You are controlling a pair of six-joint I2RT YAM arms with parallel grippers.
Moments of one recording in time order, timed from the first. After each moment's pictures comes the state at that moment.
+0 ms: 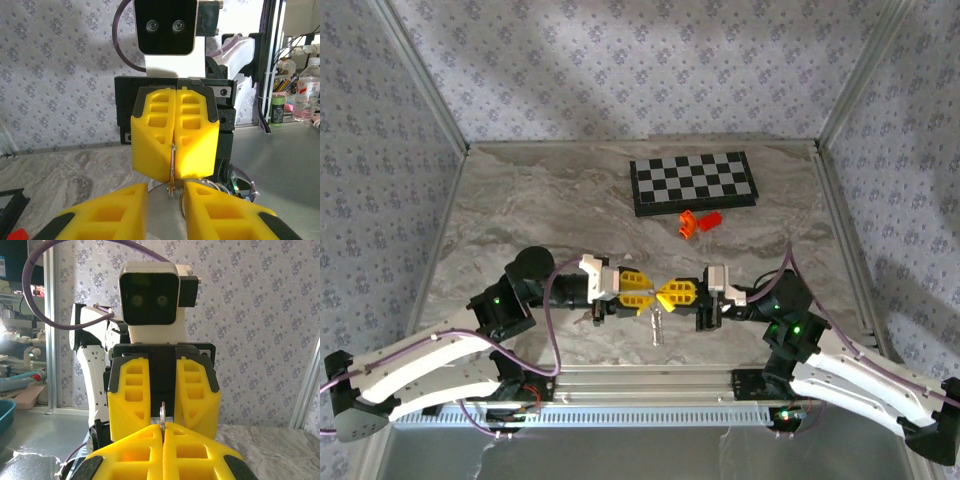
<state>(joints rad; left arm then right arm) -1.06 0.84 0.79 0.05 0.54 0.11 0.97 0.61 0.52 0.38 -0.54 0.00</state>
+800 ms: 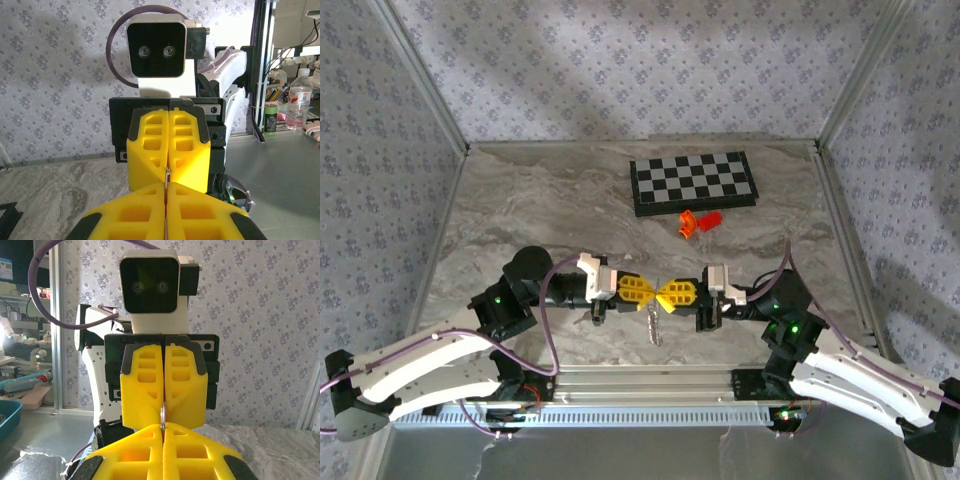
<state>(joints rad) -1.06 0.85 0.79 0.10 0.56 0.08 0.95 0.62 0.51 0.41 -0.57 0.02</state>
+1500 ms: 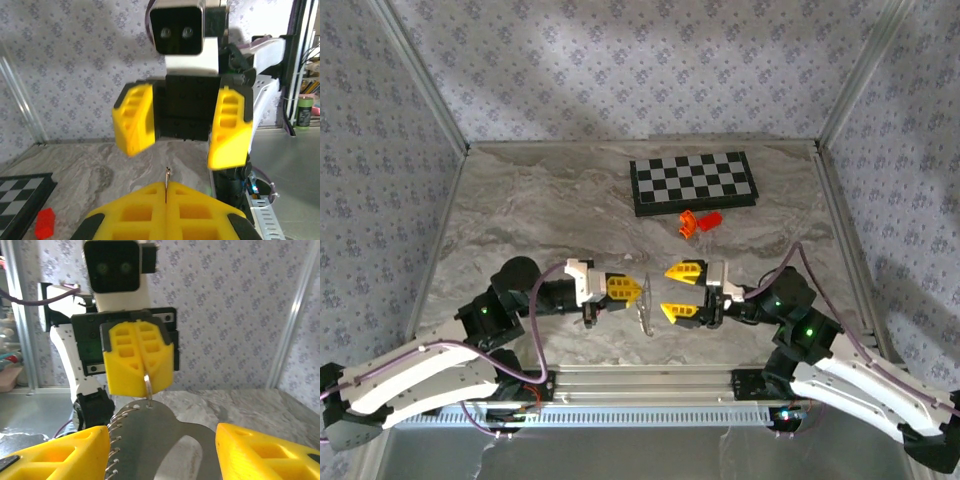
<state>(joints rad) -1.06 0.71 0.71 0.02 0.40 0.10 0.92 0.56 0.58 0.09 -0.46 -0.05</state>
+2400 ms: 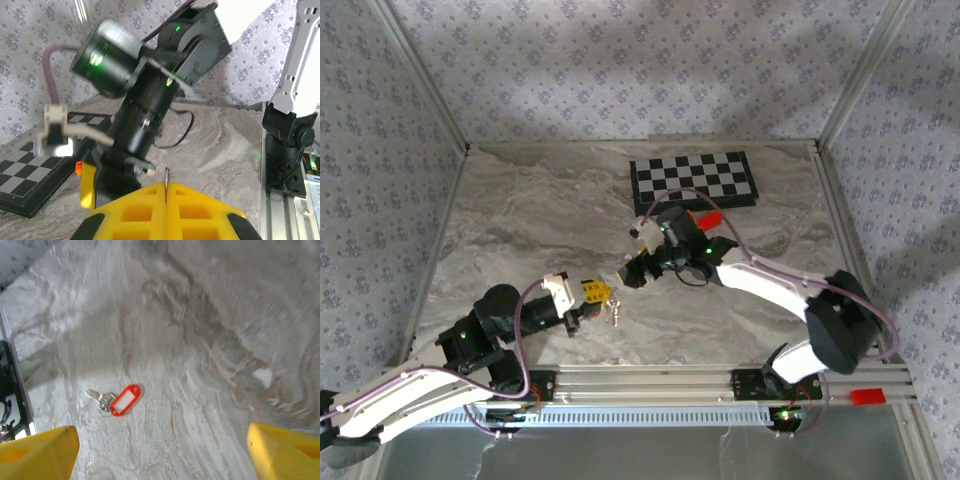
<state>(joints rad) -1.06 0.44 0.51 -0.13 0.12 0.08 0.79 1.51 0.97 -0.21 -0.38 0.12</state>
